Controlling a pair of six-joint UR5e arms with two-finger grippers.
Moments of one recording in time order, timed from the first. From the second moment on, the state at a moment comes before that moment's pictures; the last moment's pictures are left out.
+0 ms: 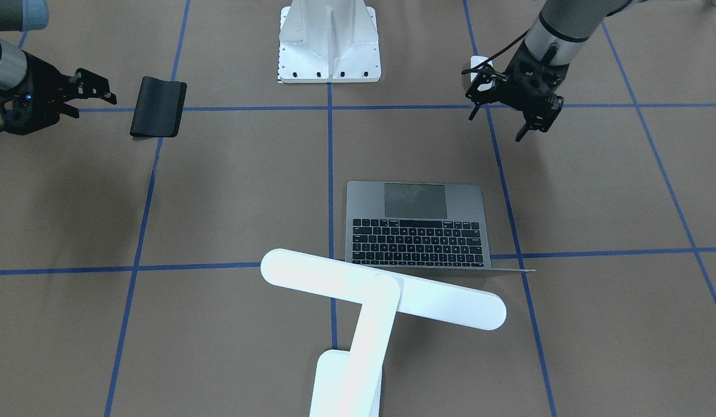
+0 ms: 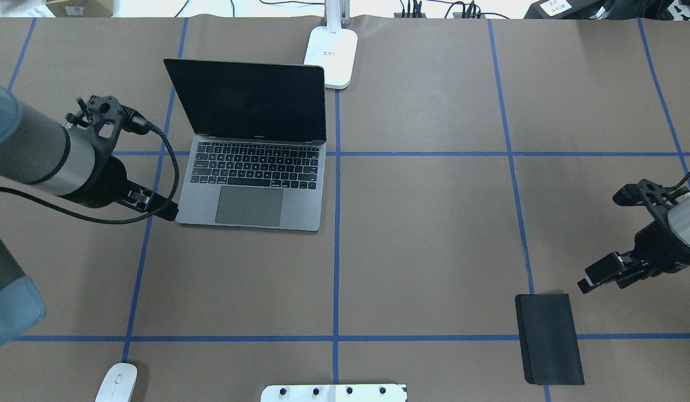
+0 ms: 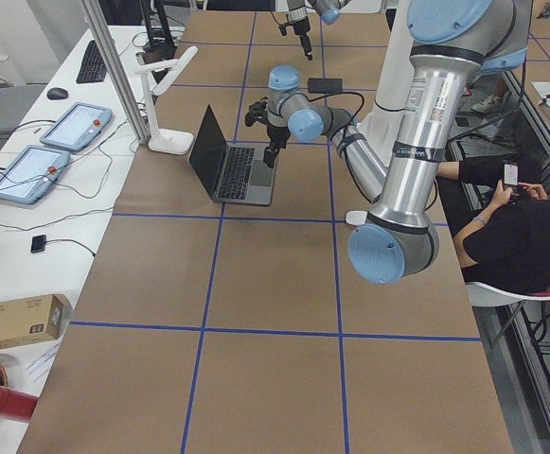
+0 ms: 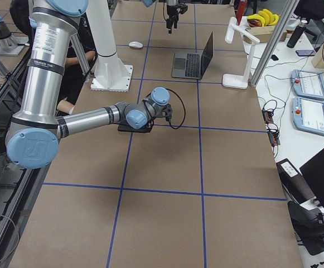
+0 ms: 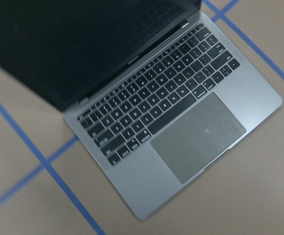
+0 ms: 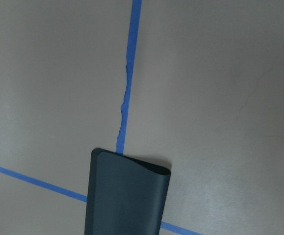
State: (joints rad) left arm -0.70 -1.78 -2.17 -1.57 -2.03 -0.76; right arm 0.81 -1.81 1.96 -1.08 2.50 0.81
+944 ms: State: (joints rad) left arm -0.59 -1.68 -2.26 -1.58 -1.99 -0.83; right arm 0.69 -1.82 1.83 -0.79 2.46 1.06
